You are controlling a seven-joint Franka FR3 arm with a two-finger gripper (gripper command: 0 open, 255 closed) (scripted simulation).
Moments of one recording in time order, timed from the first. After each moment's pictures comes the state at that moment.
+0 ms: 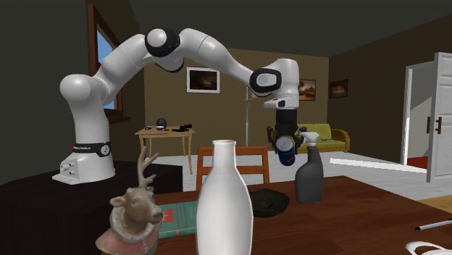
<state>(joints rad) 0.45 0.82 -0.27 -1.30 0.26 2.10 1.65</state>
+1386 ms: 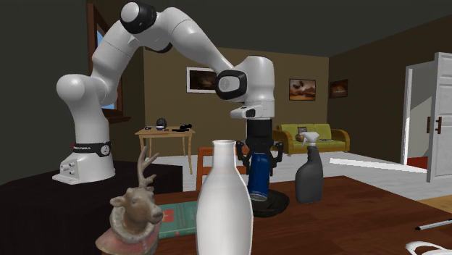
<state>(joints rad) 0.31 0.58 -0.33 -1.84 0.29 2.38 1.34</state>
